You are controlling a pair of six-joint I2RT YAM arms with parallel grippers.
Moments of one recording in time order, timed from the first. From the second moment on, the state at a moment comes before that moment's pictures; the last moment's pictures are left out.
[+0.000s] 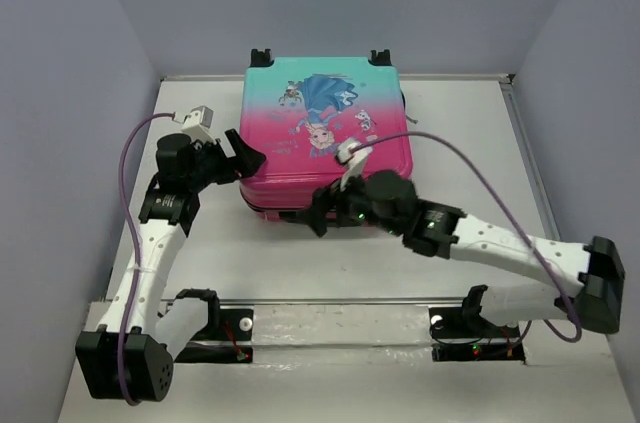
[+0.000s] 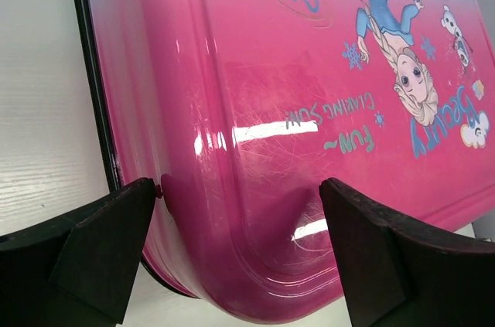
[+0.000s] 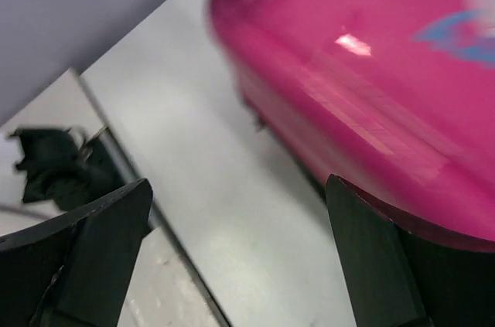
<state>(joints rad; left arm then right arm) -0.06 0.95 0.81 -0.26 0.42 -0.46 1.17 1.30 0.99 0.04 0.14 0.33</state>
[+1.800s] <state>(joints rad) -0.60 0.93 0.87 -0.16 -0.05 -0.65 0.31 1.70 2.04 -0.30 -0.68 0.35</state>
